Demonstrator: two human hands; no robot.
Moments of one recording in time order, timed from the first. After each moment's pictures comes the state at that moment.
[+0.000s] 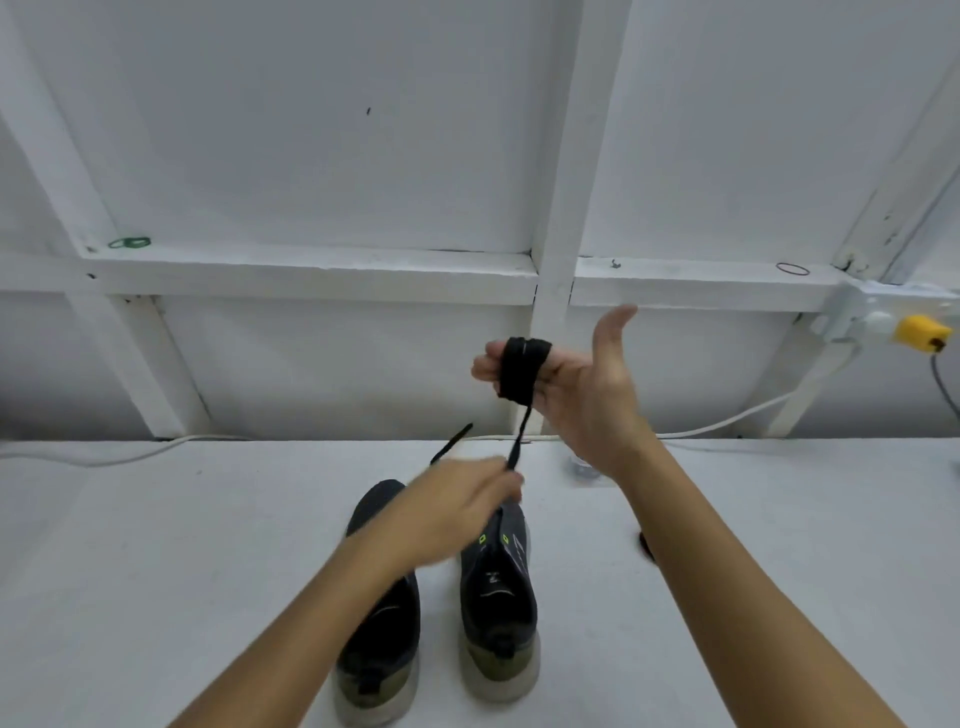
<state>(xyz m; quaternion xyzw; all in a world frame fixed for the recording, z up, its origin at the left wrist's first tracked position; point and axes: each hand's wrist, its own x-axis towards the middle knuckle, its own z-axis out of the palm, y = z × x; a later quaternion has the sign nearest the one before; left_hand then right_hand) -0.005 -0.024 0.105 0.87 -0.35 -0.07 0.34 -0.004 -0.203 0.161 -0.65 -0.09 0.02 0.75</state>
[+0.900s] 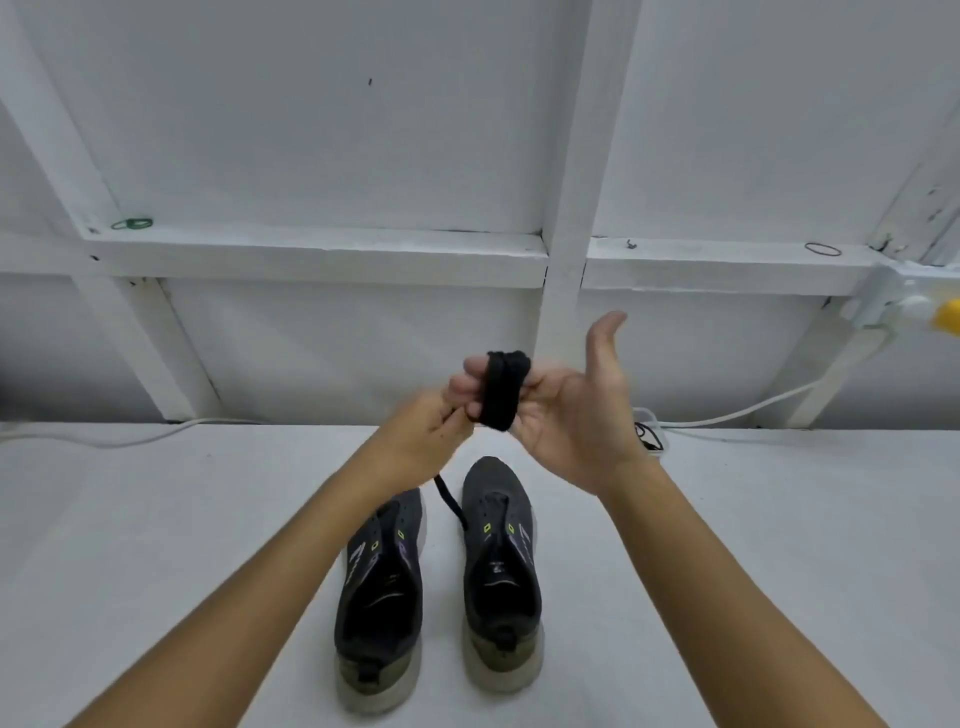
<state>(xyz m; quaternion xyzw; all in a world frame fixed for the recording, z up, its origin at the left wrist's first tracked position) 0.047 -0.013 0.109 0.83 -0.30 -0.05 0.46 -0.009 -0.188 0.151 -0.53 -0.13 0.15 0.82</state>
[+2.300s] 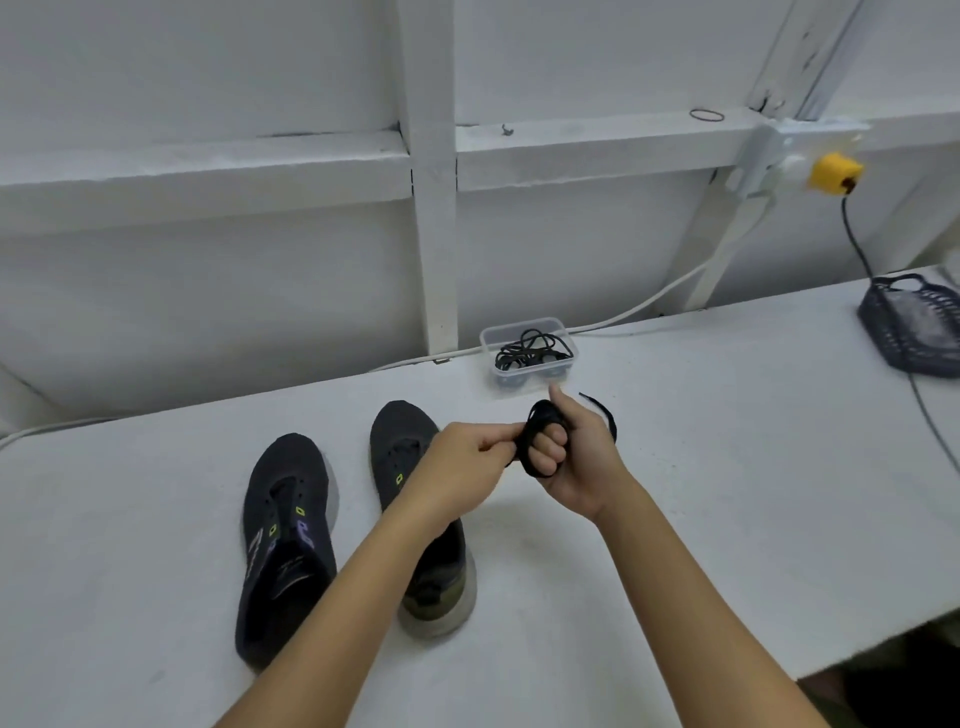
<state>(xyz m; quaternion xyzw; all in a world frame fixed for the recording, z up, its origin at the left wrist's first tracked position) -0.008 -0.133 0.031 0.77 -0.19 -0.28 0.54 -0.056 -0.274 0.030 -0.38 0.28 0.02 0.88</state>
